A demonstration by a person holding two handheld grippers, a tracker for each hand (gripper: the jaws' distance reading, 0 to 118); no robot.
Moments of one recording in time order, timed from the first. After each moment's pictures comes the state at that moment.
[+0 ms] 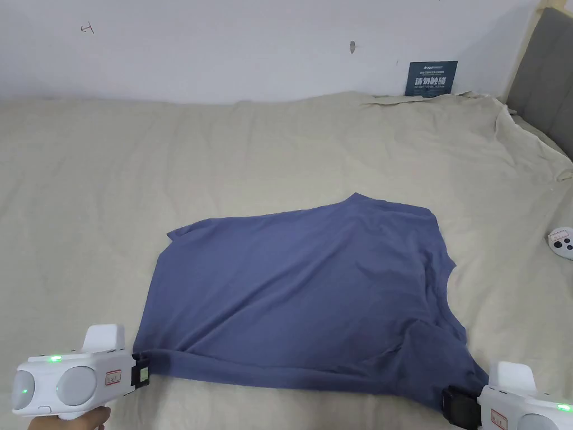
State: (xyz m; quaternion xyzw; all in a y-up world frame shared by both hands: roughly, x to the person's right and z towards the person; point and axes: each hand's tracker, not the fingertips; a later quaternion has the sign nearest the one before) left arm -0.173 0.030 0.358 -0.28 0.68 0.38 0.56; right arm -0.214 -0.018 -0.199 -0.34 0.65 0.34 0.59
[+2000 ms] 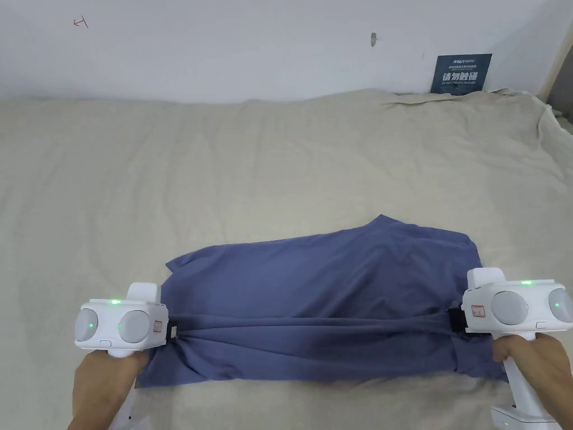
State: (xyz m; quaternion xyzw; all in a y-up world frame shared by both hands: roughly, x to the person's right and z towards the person) left arm -0.372 0.009 0.370 -0.35 0.69 0.36 0.53; right arm -0.443 0.033 -0.121 -0.30 0.66 0.41 0.55
